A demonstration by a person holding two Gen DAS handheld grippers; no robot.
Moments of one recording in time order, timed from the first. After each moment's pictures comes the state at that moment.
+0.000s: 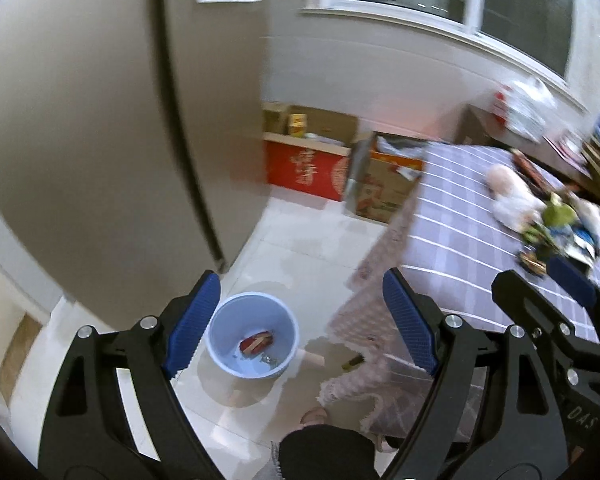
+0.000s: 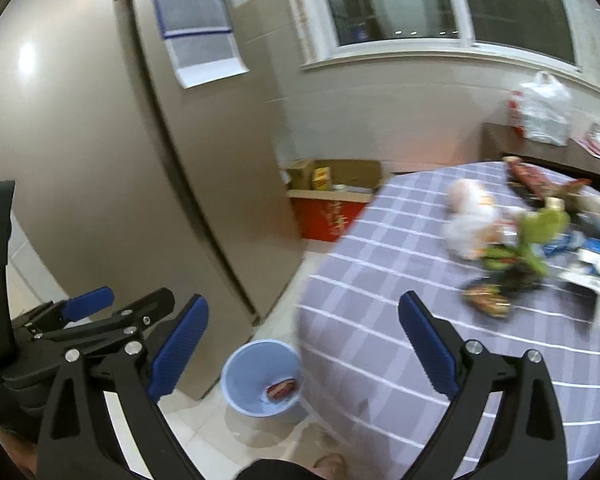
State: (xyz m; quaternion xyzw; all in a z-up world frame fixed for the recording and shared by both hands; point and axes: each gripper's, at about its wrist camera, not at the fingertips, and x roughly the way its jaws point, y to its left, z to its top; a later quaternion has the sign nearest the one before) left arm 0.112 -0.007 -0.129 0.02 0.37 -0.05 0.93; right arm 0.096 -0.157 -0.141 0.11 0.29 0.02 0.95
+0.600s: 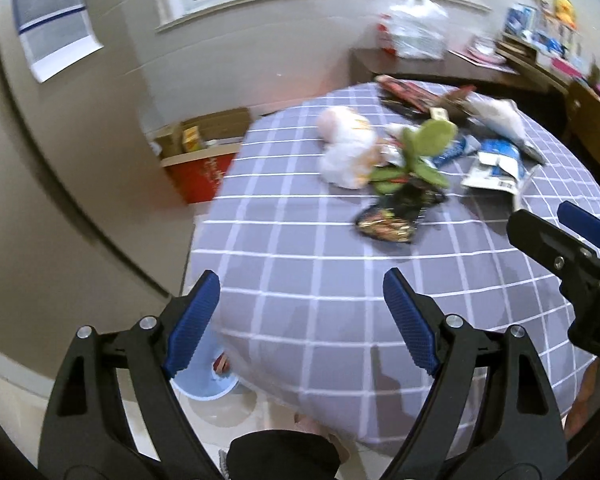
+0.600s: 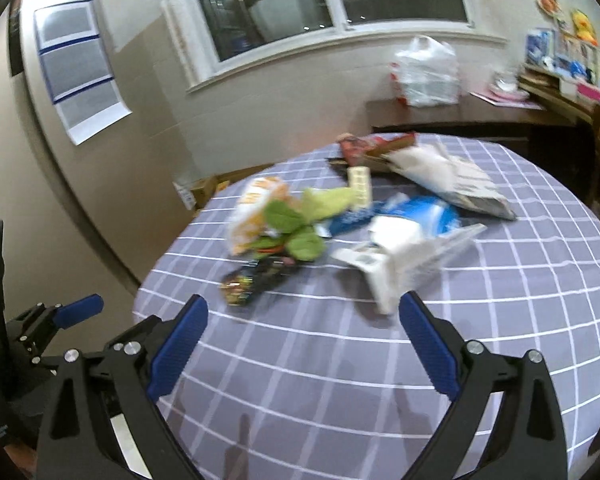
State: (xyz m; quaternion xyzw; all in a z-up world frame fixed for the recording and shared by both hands) left arm 0.104 -0.189 -0.150 0.16 0.38 -0.19 0.89; right arm 0.034 -0.321 -0.164 0.18 0.30 -0.11 0.93
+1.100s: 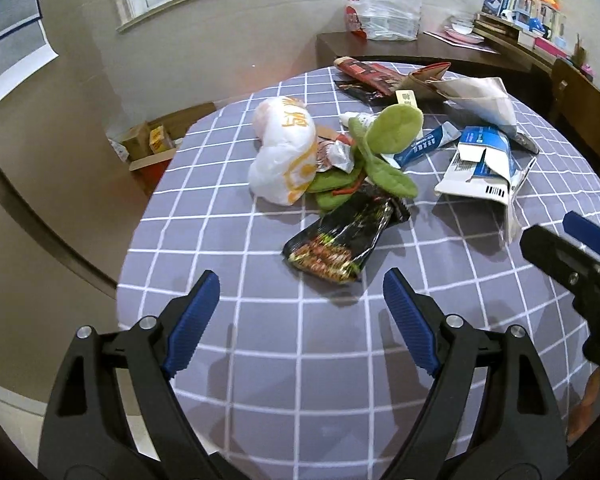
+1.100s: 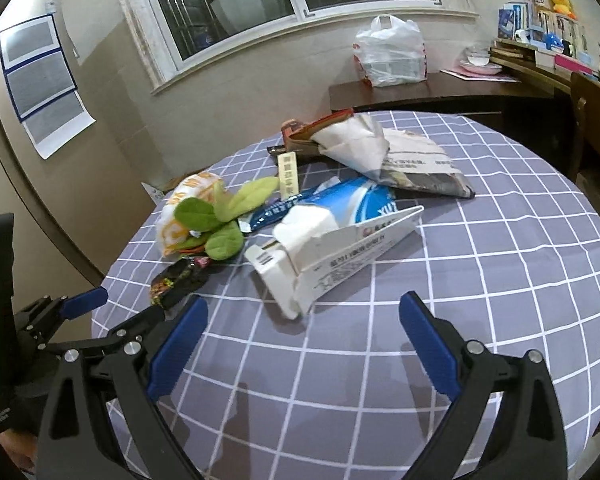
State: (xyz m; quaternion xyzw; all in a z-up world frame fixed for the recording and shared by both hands) left arm 0.130 -0.242 -0.174 0.17 0.40 -0.22 0.87; right arm 0.033 -0.370 -0.188 0.21 0.32 -0.14 0.92
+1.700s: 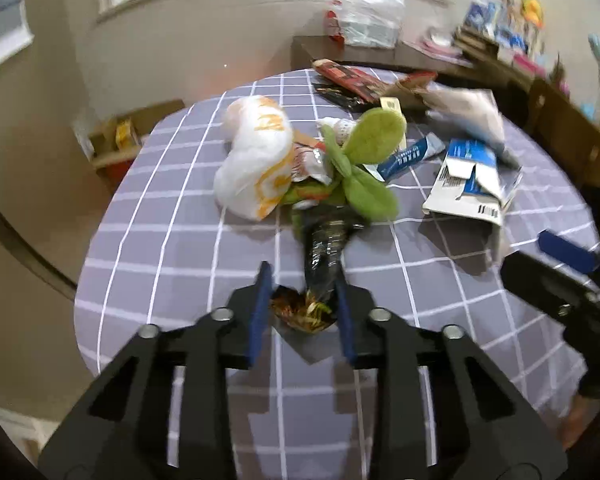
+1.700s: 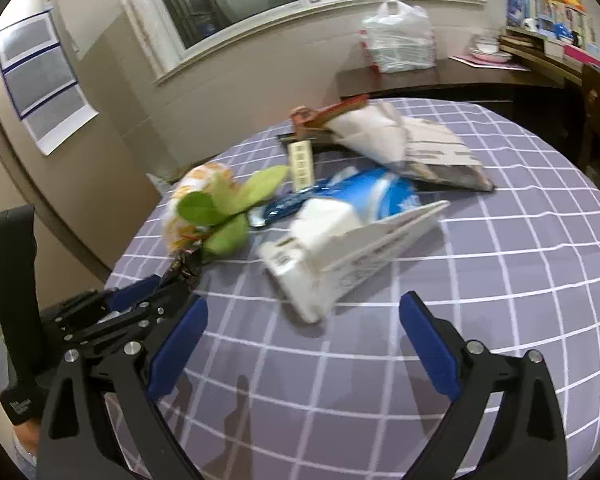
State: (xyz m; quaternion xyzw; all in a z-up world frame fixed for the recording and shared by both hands) left arm 0.147 -0.232 -0.180 0.11 0.41 -0.28 0.86; right arm 0.048 -0.353 -0.180 0.21 0.33 -0.11 0.91
